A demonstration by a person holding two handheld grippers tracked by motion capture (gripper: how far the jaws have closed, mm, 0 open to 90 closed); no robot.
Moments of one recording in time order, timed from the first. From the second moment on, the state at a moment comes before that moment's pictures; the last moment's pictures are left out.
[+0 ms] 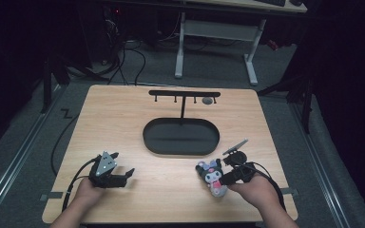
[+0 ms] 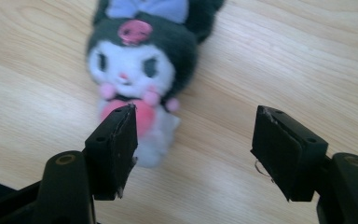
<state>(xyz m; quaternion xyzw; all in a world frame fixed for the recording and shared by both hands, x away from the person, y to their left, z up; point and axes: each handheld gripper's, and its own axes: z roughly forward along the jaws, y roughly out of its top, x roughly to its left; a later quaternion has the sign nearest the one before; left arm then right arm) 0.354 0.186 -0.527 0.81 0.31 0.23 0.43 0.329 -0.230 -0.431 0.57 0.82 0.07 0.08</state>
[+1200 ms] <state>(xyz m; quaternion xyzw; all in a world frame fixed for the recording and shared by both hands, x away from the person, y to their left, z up) 0.354 0.187 -0.527 0.82 0.31 0.23 0.43 0.339 -0.196 -0.488 0.54 0.84 0.04 0.04</state>
